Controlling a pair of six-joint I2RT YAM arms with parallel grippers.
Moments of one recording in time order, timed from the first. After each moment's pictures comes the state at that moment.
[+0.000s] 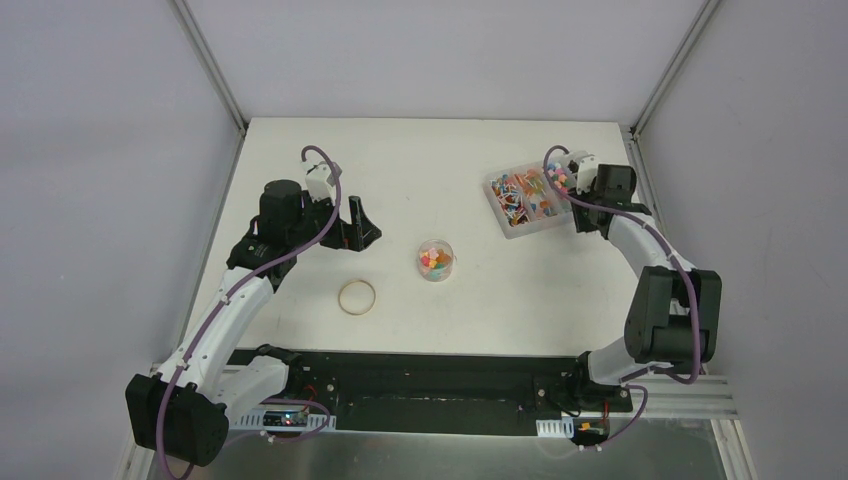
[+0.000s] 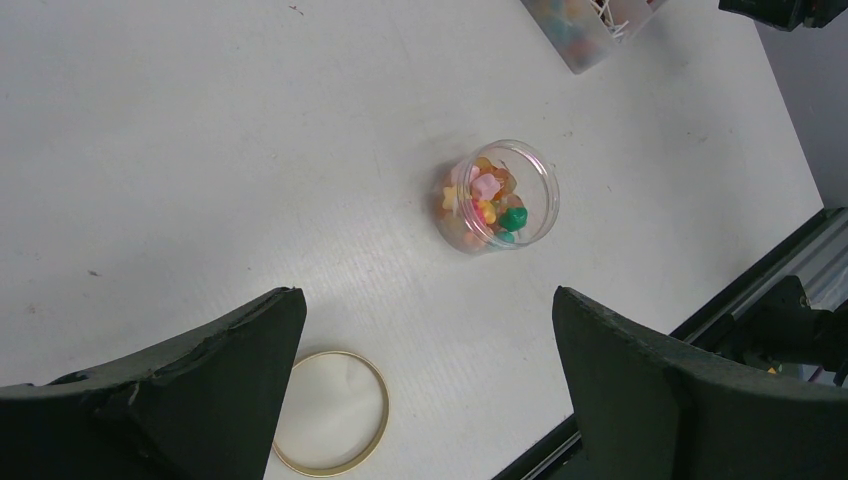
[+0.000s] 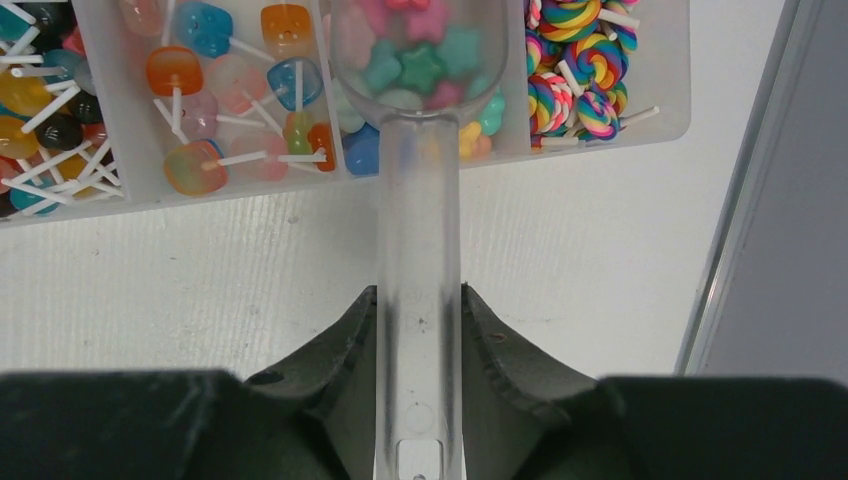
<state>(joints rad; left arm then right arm) -0.25 0.98 0.83 -0.37 0.42 -0.29 -0.04 1.52 1.00 -0.34 0.00 -0.35</state>
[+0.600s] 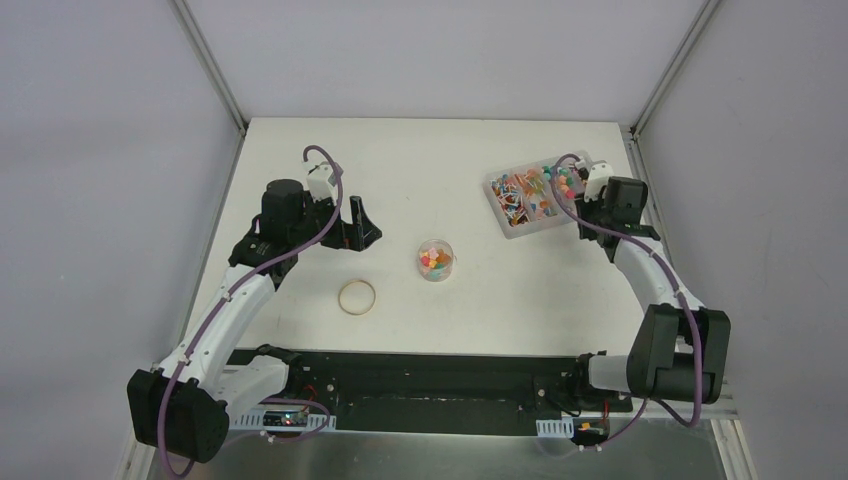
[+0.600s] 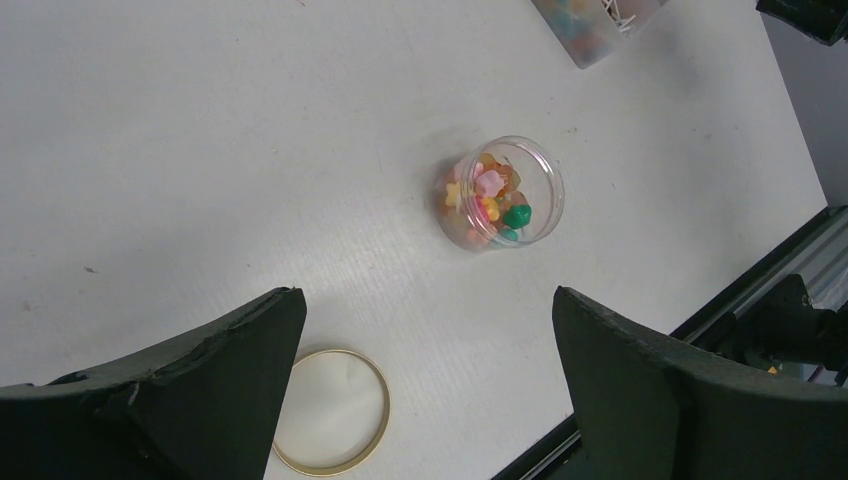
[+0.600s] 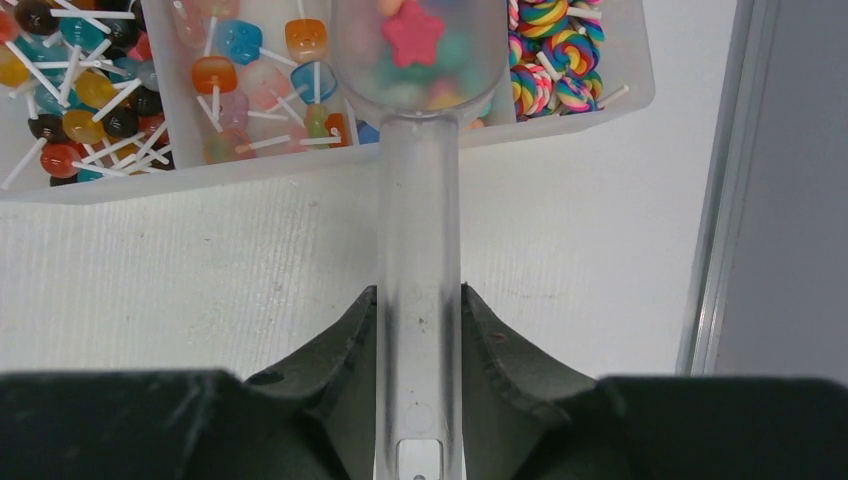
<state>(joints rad) -0.25 1.00 0.83 -0.37 0.42 -0.29 -0.07 1.33 0.85 -0.25 -0.05 -0.31</state>
